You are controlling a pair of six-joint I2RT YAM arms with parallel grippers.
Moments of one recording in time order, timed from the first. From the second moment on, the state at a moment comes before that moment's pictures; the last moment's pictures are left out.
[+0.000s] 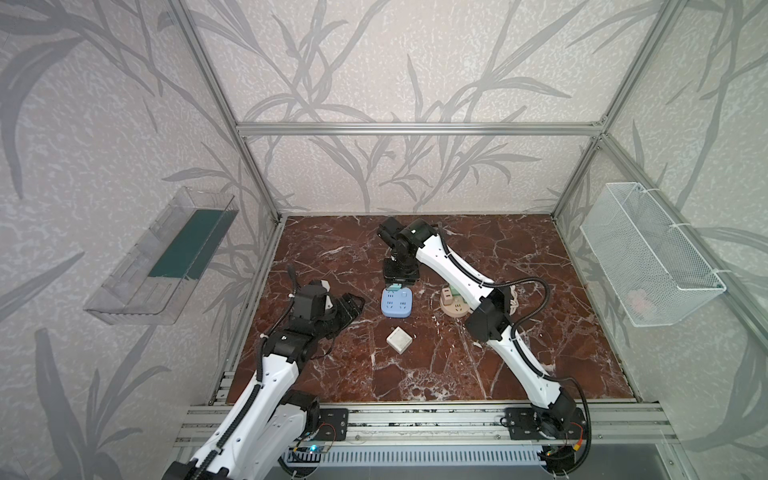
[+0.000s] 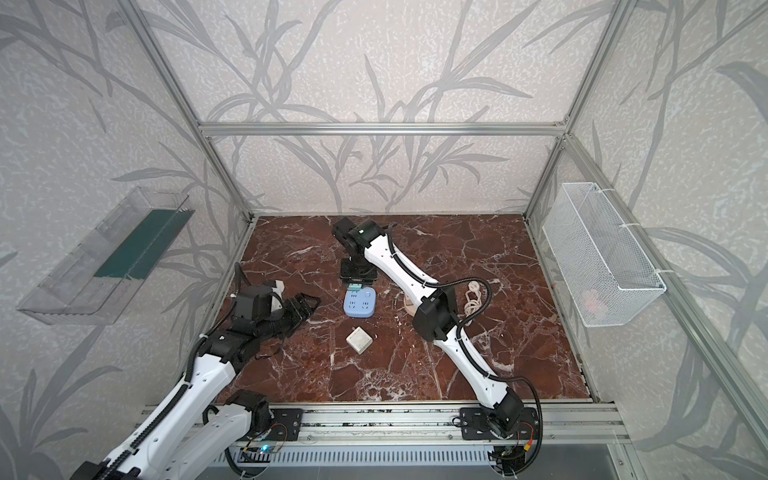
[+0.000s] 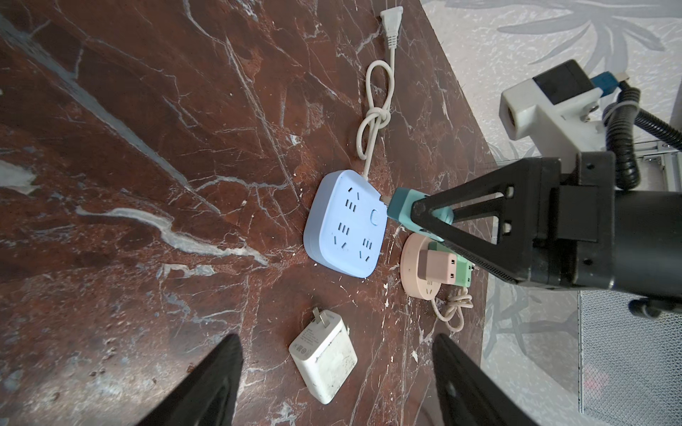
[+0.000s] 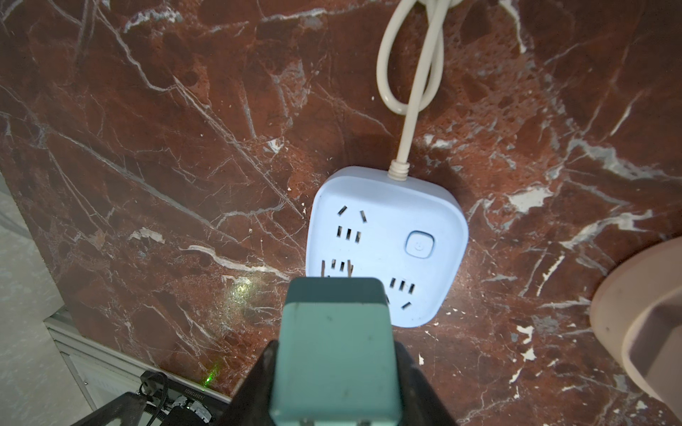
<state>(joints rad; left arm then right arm) -0.22 0.81 0.56 -0.44 0.28 -0.91 0.79 2.58 2.76 -1.51 -0.20 0.73</state>
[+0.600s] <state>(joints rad) -0.22 0.82 0.54 -0.43 0.29 -0.89 0.79 2.61 2.74 -1.49 -0.18 0.76</state>
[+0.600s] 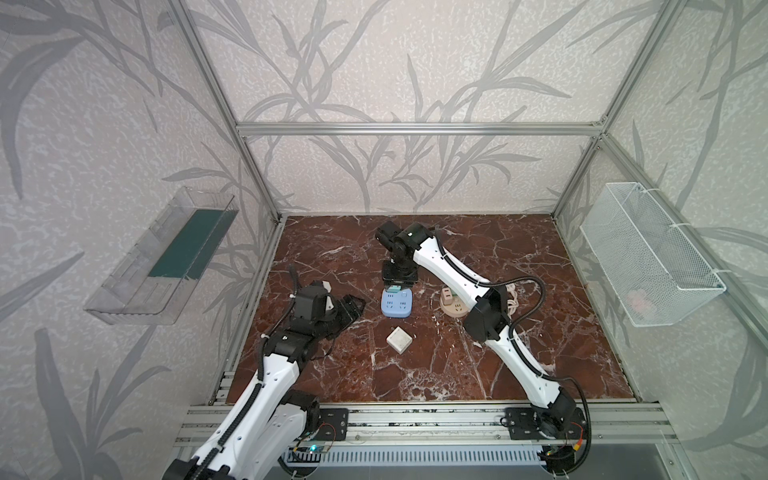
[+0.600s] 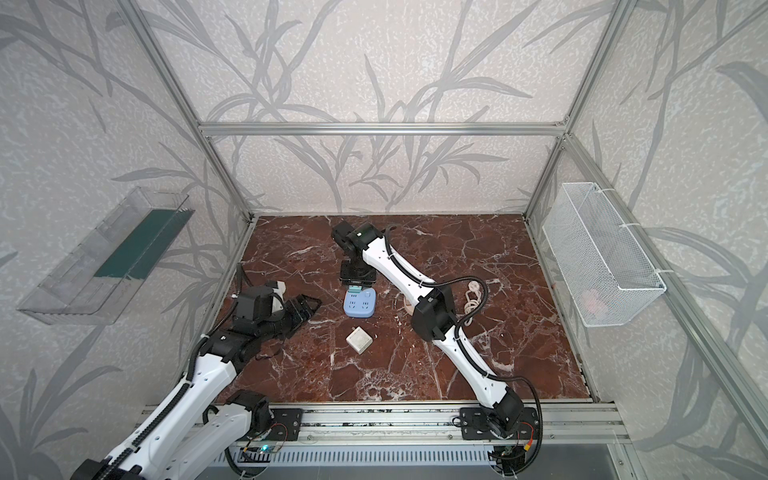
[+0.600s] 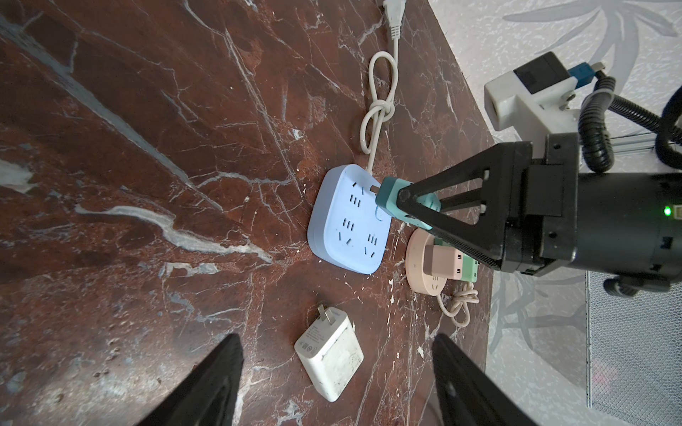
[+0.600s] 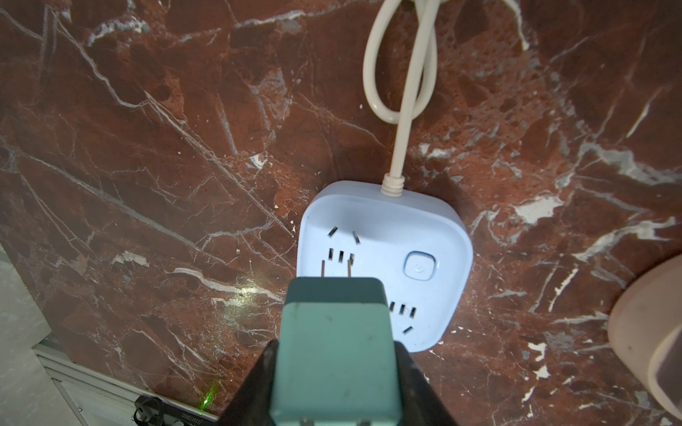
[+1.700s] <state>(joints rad) -0.22 0.82 0.51 -0.40 0.31 -0.89 0.81 2.63 2.72 -1.48 -0.16 0.78</state>
